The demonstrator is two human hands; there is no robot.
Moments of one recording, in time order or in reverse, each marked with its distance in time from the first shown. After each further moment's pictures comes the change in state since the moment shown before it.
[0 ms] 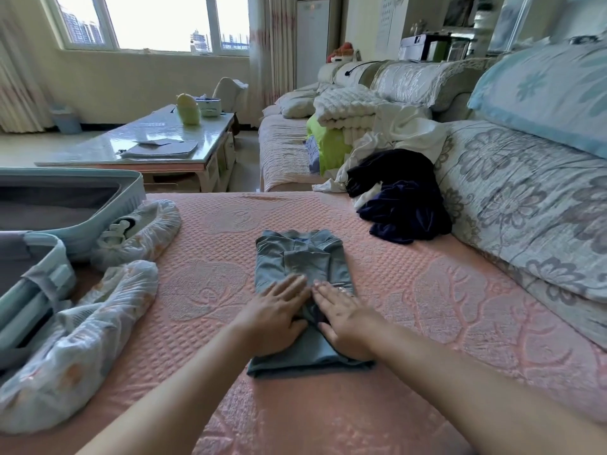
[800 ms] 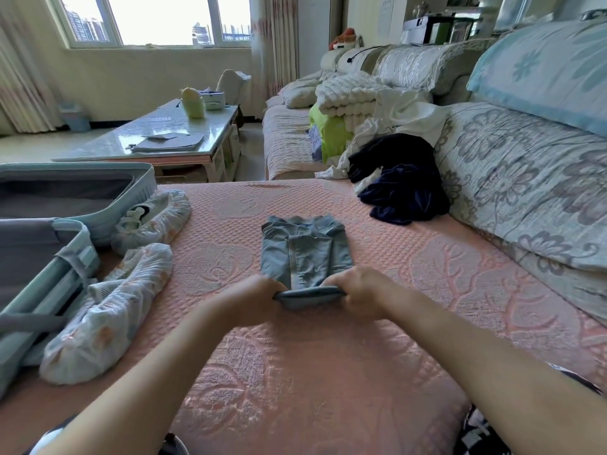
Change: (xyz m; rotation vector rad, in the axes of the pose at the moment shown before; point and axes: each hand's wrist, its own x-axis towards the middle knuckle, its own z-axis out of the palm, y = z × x) left_hand -0.050 0.006 -0.047 -0.337 -0.144 -0.177; right_hand -0.047 -0.005 -0.043 0.185 0.074 -0.032
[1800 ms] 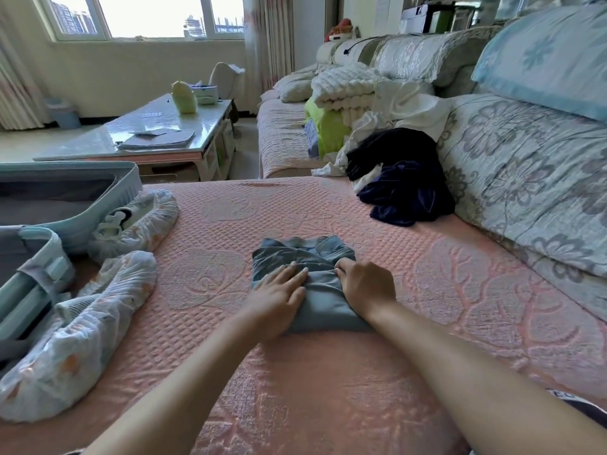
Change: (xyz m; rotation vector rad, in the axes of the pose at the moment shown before) left_hand 0.058 0.006 0.036 -0.037 0.177 -0.001; right_hand 0.060 0.045 0.047 -0.046 0.557 0.298
